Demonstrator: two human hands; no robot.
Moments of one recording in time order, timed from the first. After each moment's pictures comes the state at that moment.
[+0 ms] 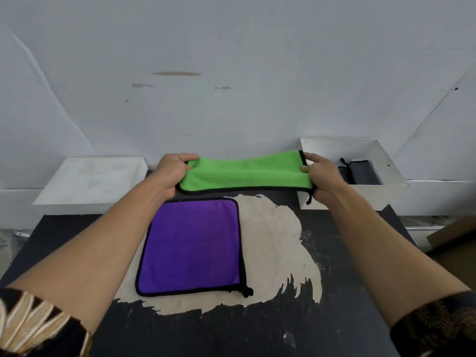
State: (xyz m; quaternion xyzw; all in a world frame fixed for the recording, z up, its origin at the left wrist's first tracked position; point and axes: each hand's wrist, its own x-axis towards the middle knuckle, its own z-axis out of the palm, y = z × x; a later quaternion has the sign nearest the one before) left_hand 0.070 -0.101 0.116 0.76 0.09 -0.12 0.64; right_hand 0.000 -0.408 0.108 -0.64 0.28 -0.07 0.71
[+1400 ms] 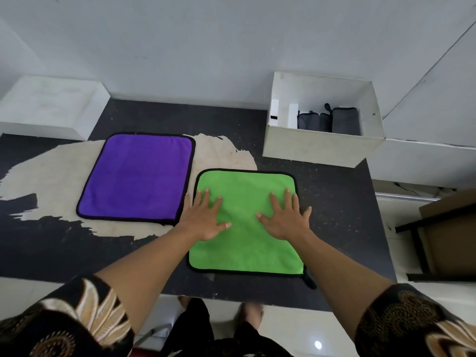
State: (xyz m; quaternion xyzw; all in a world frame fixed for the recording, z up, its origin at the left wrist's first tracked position) left_hand -0.117 -0.279 -0.088 0.94 -0.15 -0.29 -0.05; right_hand -0.144 -0.515 -0.093 -0.95 0.07 0.30 0.07
